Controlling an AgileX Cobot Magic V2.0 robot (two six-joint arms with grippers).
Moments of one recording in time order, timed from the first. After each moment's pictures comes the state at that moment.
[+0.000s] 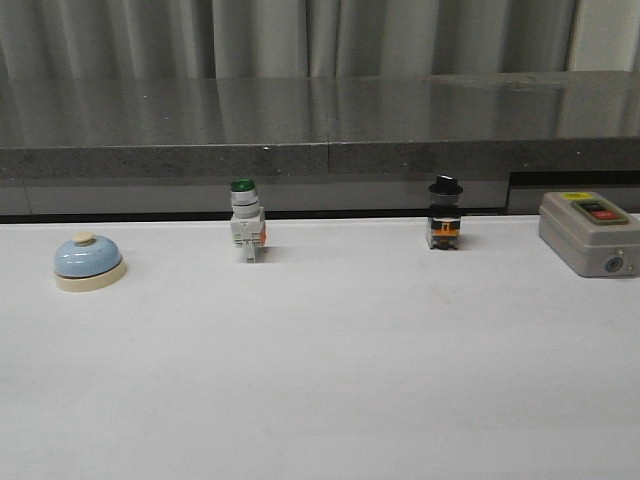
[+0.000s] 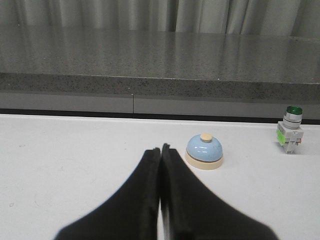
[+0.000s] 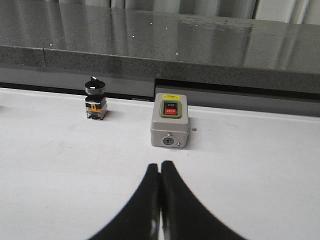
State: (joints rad) left arm -0.03 -0.01 0.00 0.19 0.16 -0.22; right arm 0.07 -0.02 0.03 -0.09 0.17 0.02
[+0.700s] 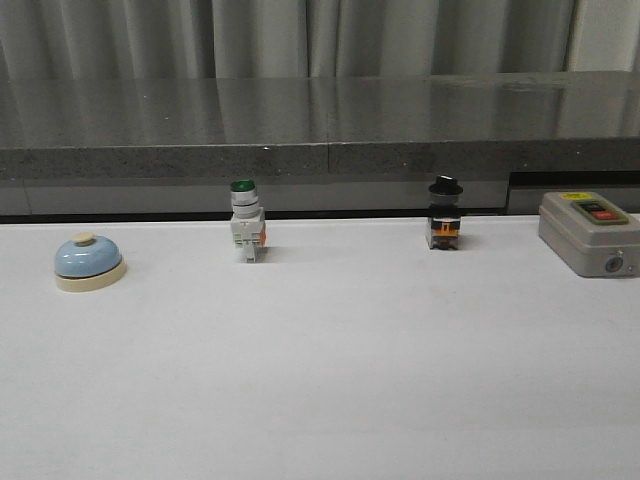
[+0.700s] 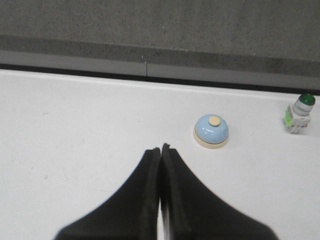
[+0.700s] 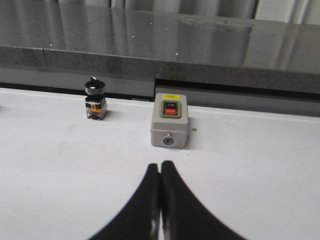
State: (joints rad) left arm -0.03 0.62 -0.71 0.17 0.68 -0.22; right arm 0.07 -0.02 0.03 -0.09 0.17 0.02
